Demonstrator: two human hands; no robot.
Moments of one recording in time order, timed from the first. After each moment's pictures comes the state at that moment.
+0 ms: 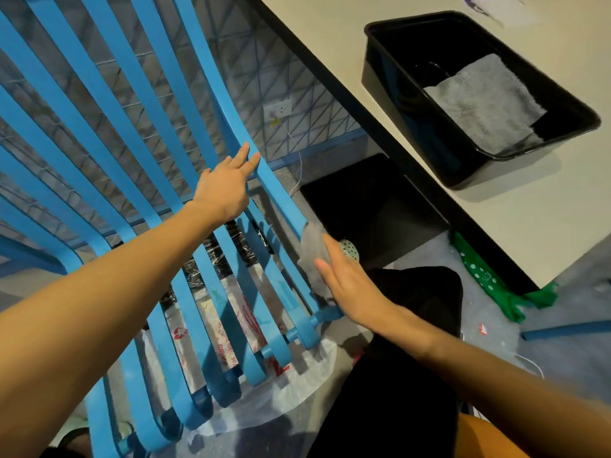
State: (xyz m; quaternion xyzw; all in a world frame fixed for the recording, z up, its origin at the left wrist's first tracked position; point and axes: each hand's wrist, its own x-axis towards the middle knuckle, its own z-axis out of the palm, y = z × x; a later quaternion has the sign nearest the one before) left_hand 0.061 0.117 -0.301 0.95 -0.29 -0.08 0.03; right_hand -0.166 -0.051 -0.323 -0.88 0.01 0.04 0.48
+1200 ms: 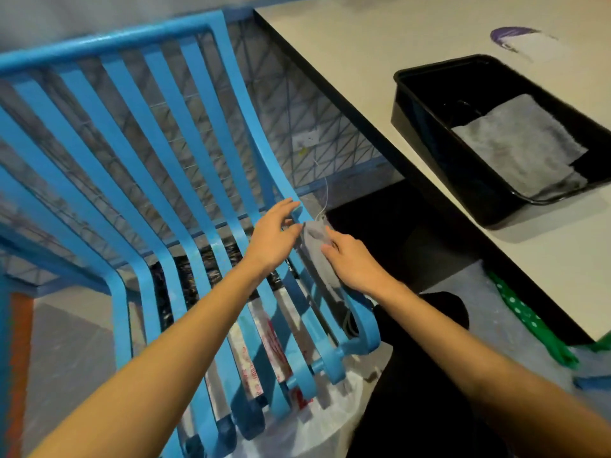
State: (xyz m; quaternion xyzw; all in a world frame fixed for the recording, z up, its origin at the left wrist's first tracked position) left_hand 0.006 0.101 -0.296 0.86 -0.17 -0.14 0.46; right_hand -0.072 -0.049 -0.304 -0.89 0.09 0.07 0.43
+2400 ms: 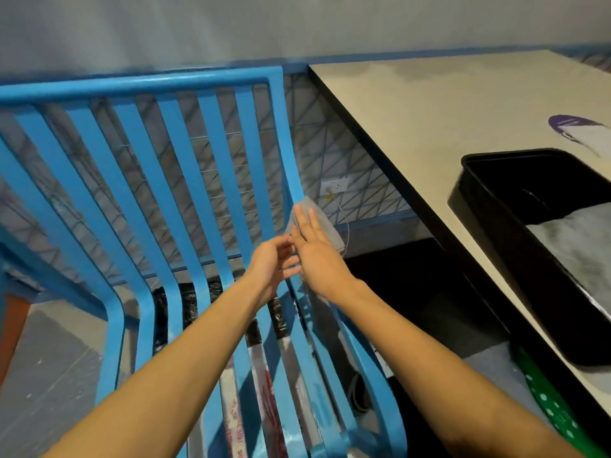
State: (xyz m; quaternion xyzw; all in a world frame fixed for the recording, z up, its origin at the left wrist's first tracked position) left_hand 0.080 0.109 -0.300 0.56 0.13 -0.25 0.78; right_hand 0.065 -0.005 -0.306 -0.98 -0.12 -0.01 0.18
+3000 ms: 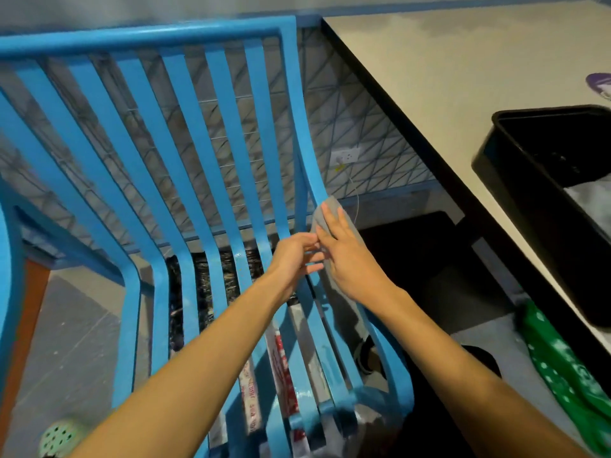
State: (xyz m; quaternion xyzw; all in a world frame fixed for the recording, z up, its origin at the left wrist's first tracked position) left_hand 0.044 0.104 -0.319 0.59 0.15 -0.26 0.75; right_hand 0.014 -0.019 -0.316 -0.97 -0.11 0.03 0.23
